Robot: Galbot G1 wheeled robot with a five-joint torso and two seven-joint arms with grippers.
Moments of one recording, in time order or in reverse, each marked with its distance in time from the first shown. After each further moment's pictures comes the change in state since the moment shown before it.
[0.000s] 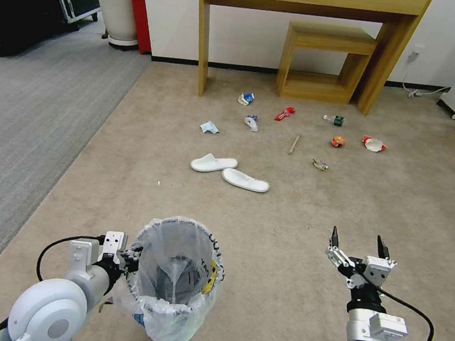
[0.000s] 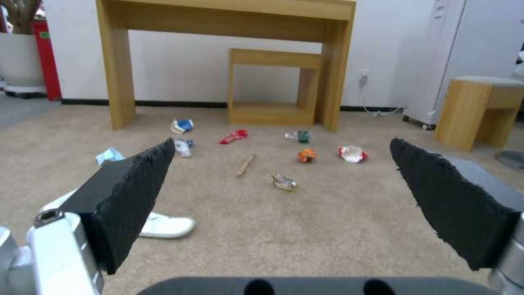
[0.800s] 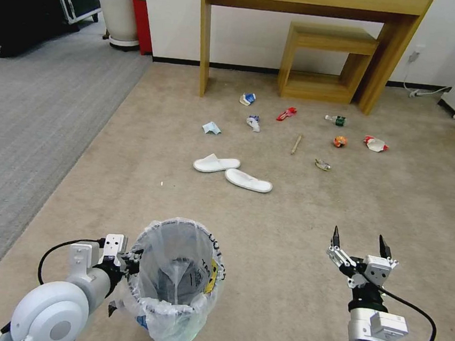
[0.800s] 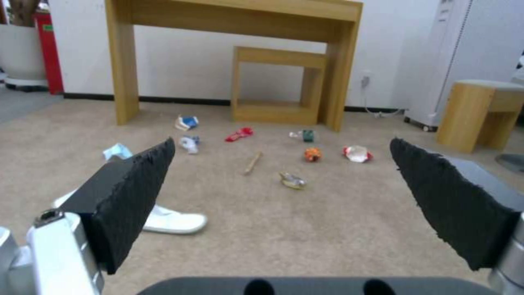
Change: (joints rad) left arm 0.011 -0.032 -0.003 0.009 0.002 -0.001 -0.006; right arm 0.009 -0.009 0.001 -0.010 -0.016 -0.010 0.008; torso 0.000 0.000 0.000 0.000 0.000
